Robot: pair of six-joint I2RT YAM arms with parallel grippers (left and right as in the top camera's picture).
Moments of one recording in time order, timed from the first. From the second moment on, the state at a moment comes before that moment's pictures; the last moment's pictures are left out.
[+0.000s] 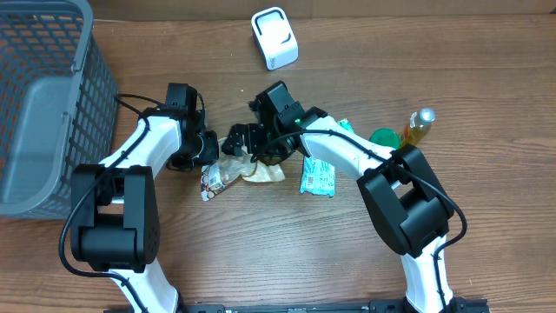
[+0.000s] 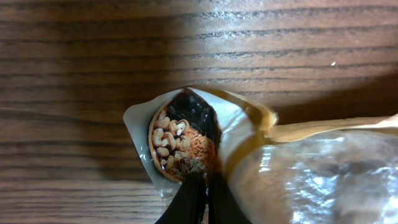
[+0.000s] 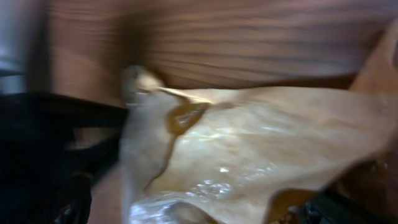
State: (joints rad) left arm -0.08 1.93 1.20 -0.71 0.14 -0.20; right arm 0.63 2.16 1.51 -0.36 -0.53 0.61
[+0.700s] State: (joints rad) left arm -0.06 1.93 1.20 -0.67 0.27 -0.01; right arm 0.58 2.18 1.51 -0.32 -0.68 0.84
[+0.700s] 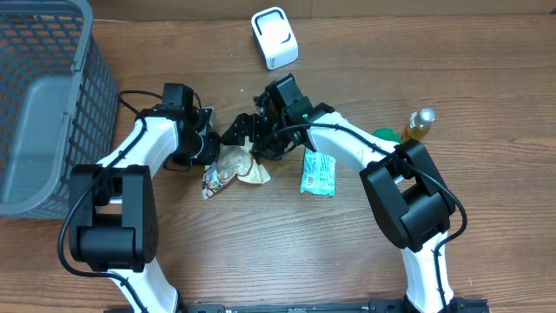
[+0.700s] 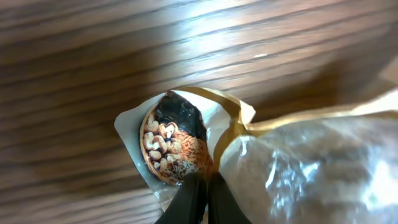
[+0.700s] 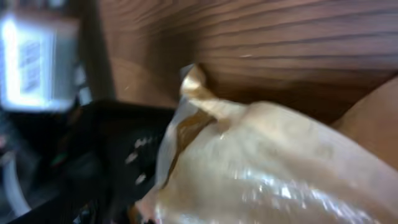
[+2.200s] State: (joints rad) left arm -0.04 1.89 1.45 -0.73 0.20 -0.16; right arm 0.55 2.18 1.51 -0.35 -0.72 0.54
